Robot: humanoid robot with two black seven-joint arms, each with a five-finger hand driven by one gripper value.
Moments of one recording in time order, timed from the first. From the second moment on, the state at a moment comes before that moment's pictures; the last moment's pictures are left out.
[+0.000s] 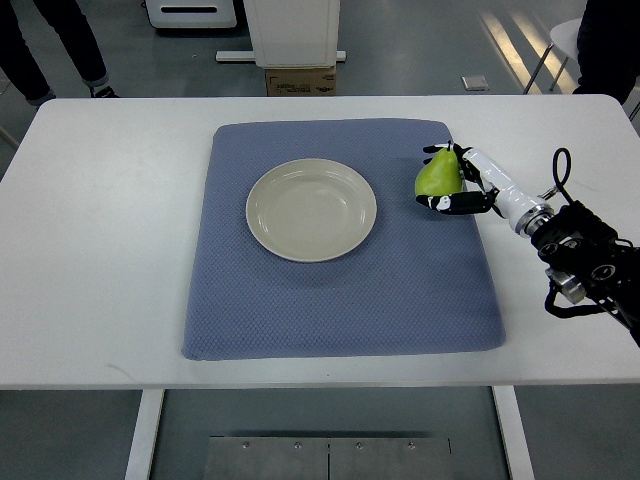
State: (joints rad) left arm -0.03 0.00 -0.11 -0.20 -0.10 0.10 -0.20; right arm 1.01 -0.24 -0.17 0.58 -0.32 -0.13 0.59
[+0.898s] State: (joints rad) left arm -0.03 0.00 -0.11 -0.20 -0.10 0.10 -0.20; right arm 1.11 -0.09 -0.10 0.58 -0.31 -0.11 0.58
